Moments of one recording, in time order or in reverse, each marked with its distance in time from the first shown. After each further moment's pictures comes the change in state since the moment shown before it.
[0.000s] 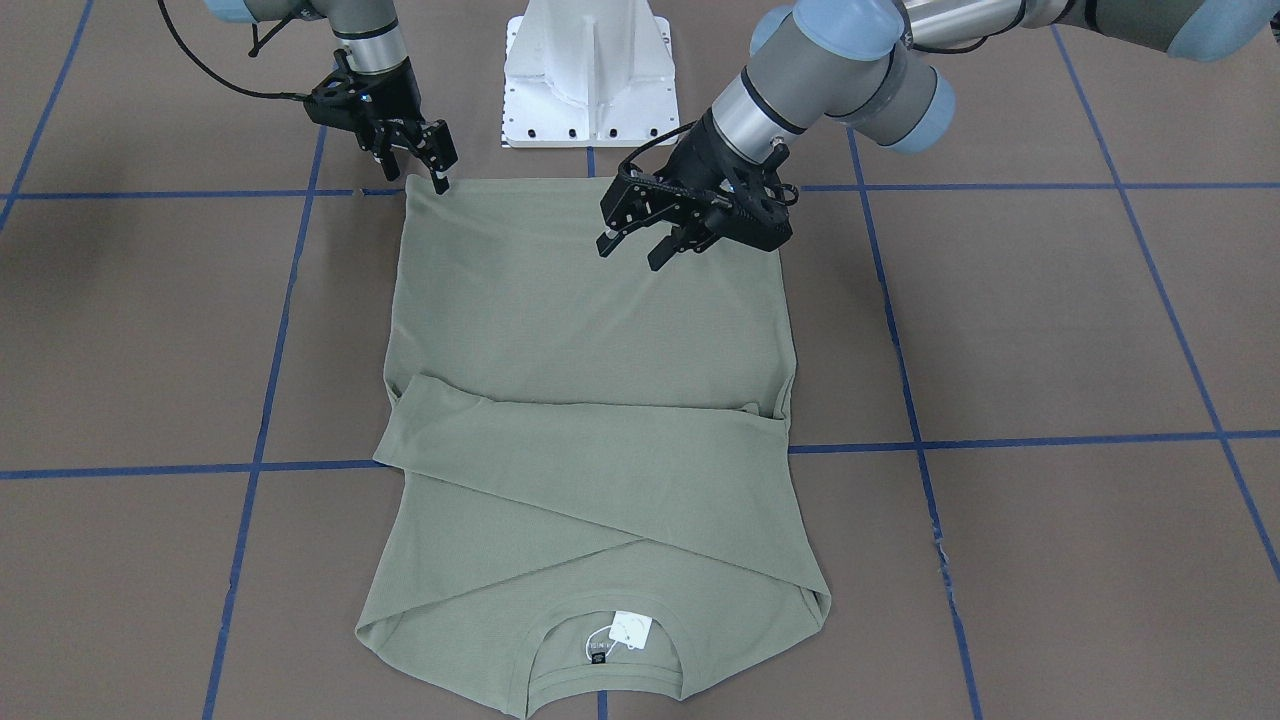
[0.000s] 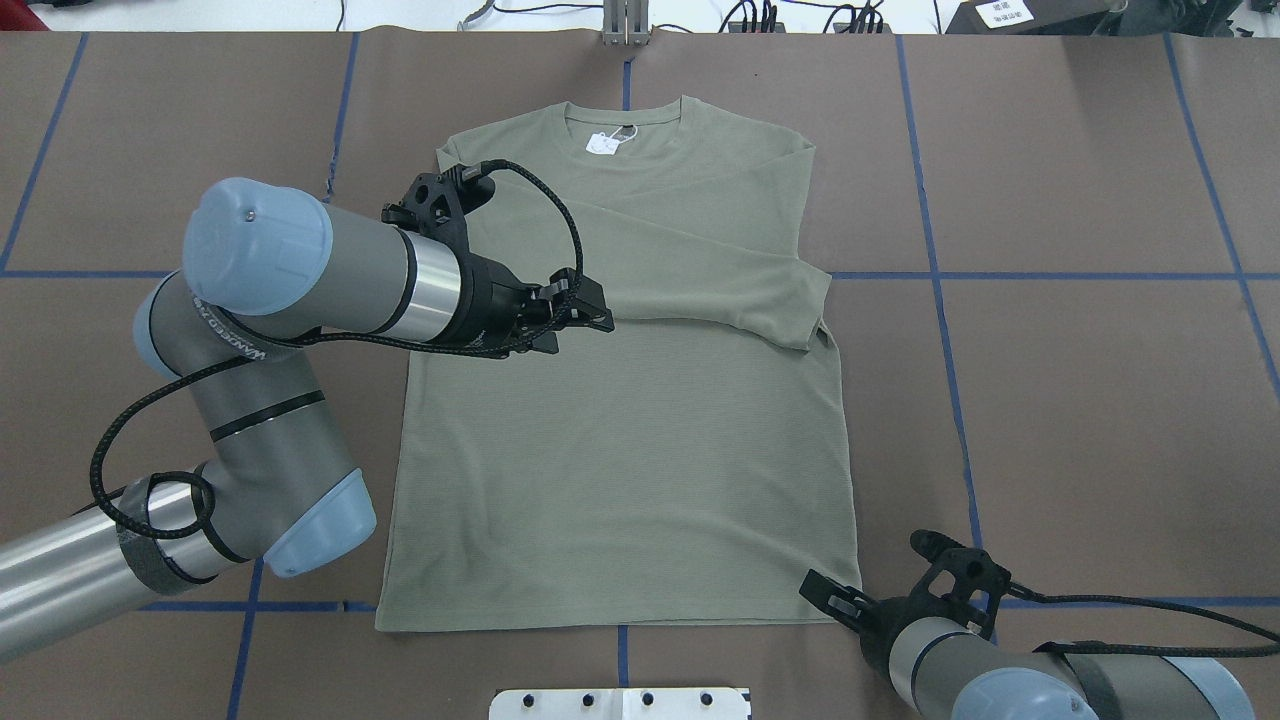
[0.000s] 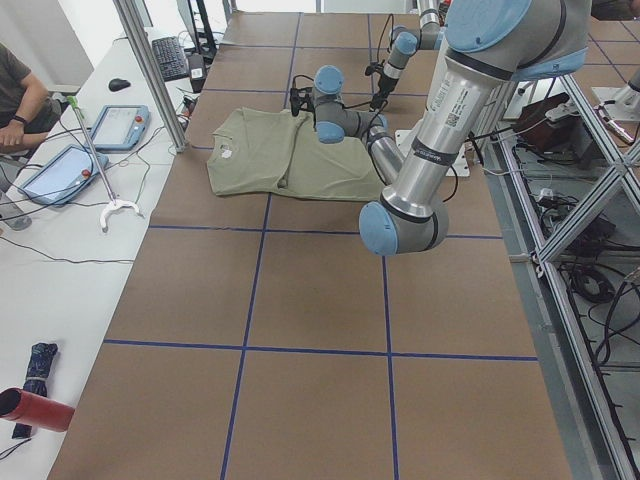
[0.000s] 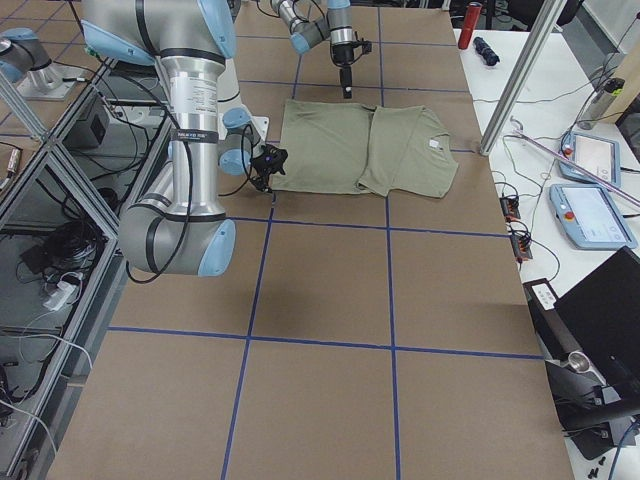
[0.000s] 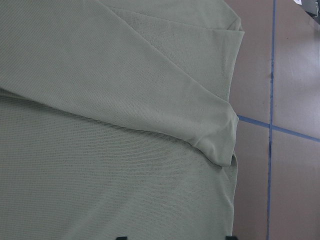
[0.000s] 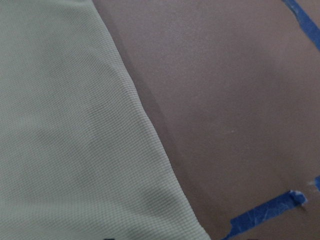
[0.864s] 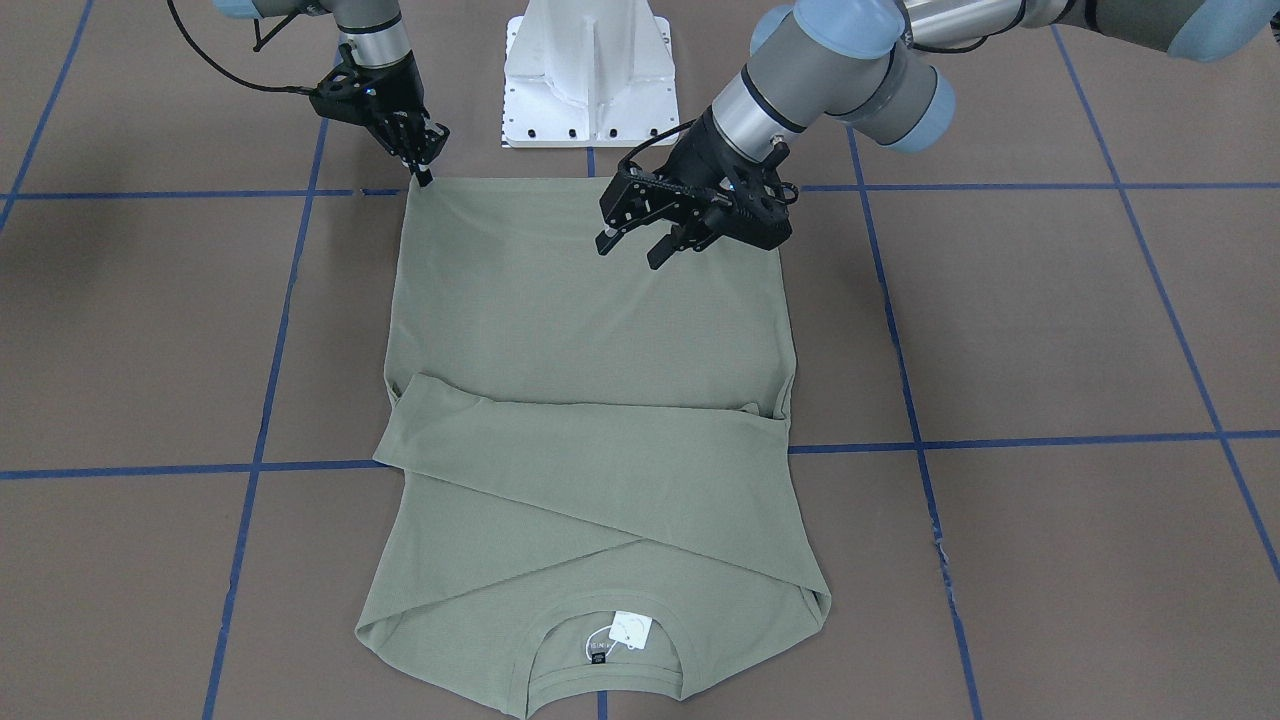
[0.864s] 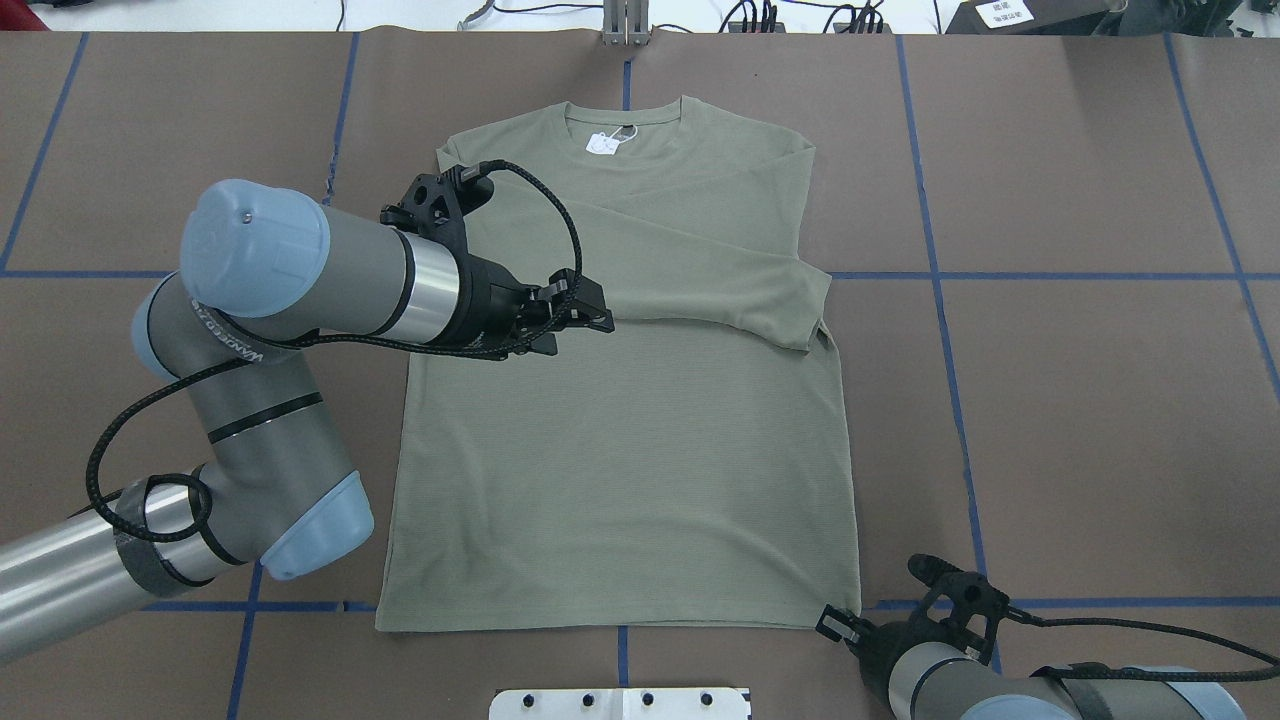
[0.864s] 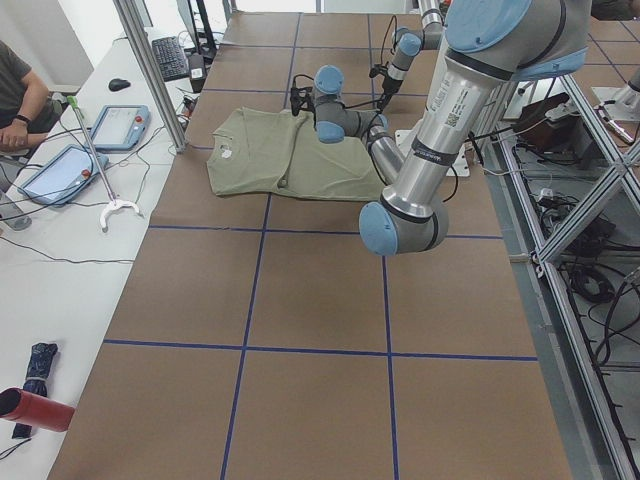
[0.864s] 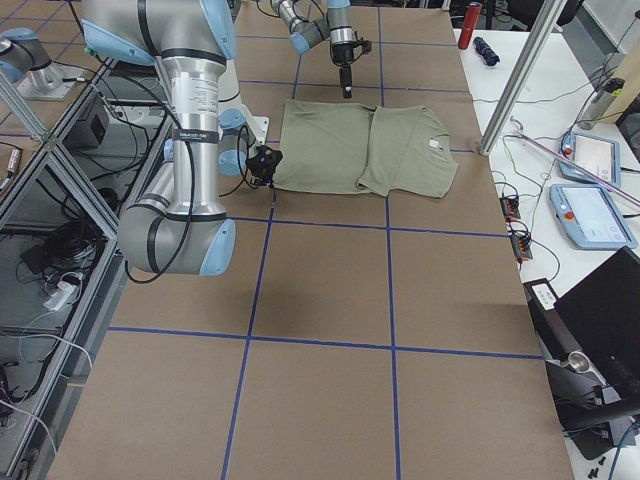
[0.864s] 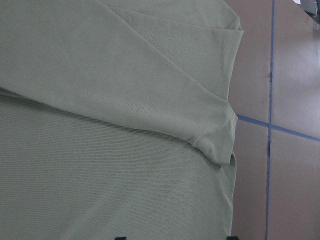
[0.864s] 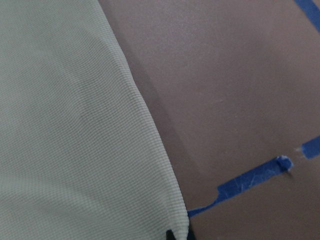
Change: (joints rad) left arm 0.002 0.014 -0.013 0.002 0.003 -0.020; right arm -0.041 -0.004 0.006 0.000 -0.006 0.022
